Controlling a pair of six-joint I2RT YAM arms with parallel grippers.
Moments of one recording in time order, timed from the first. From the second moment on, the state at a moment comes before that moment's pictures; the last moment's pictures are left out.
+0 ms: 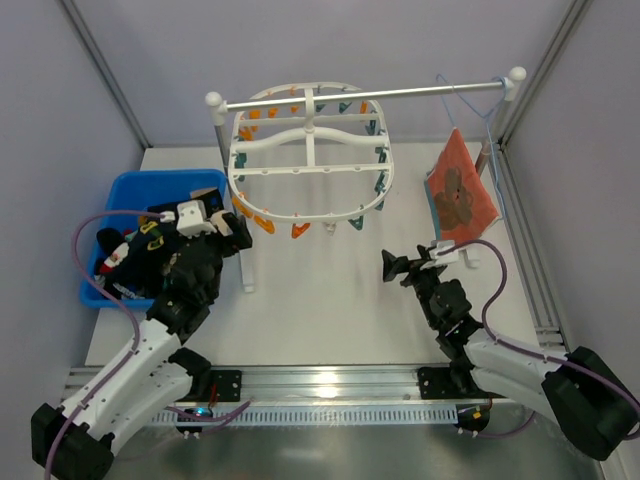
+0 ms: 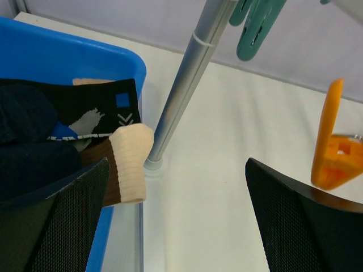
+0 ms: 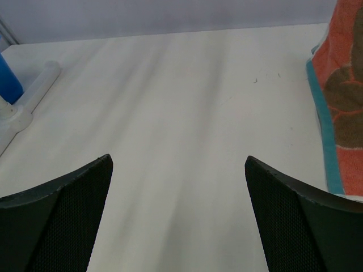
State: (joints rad) left arm -0.50 0.76 0.57 0.10 -0.56 -0.32; right arm 0.62 0.88 0.05 0.88 0.39 0.19
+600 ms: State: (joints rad) left arm -0.50 0.61 0.37 0.16 -0.47 -0.34; right arm 0.62 1.11 0.05 1.04 0.42 0.15
